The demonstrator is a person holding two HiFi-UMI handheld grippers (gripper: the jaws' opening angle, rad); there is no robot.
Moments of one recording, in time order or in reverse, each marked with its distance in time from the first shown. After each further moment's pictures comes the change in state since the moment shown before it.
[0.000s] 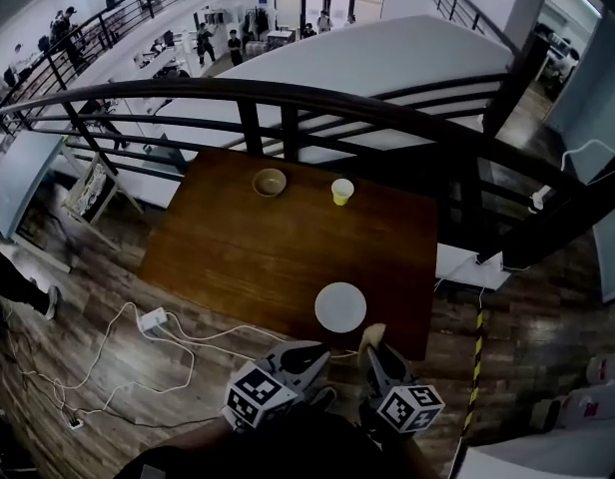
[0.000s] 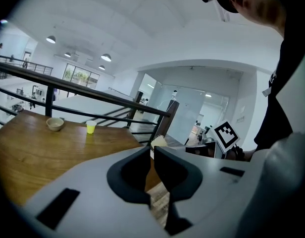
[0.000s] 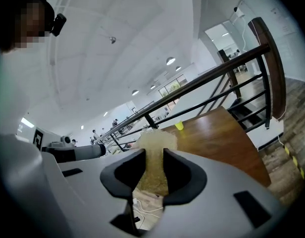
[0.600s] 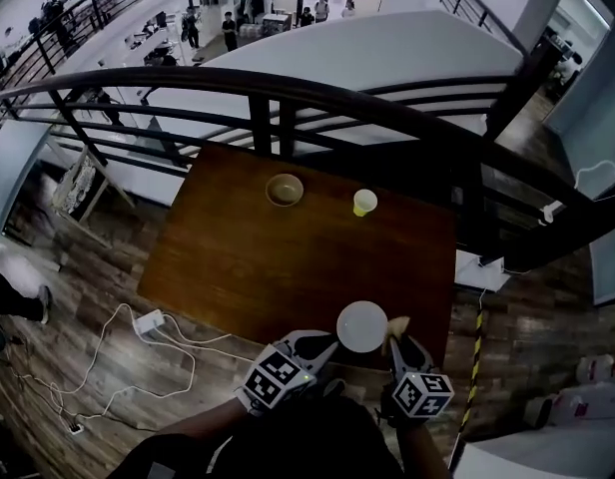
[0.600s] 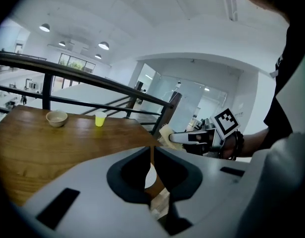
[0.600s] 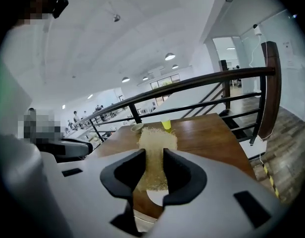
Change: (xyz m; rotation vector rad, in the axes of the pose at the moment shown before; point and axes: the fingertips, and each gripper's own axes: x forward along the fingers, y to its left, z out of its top) left arm 0.013 0.149 -0.011 -0.009 0.109 -0.062; right arm 0.119 -0.025 0.015 -0.160 0.069 -0.235
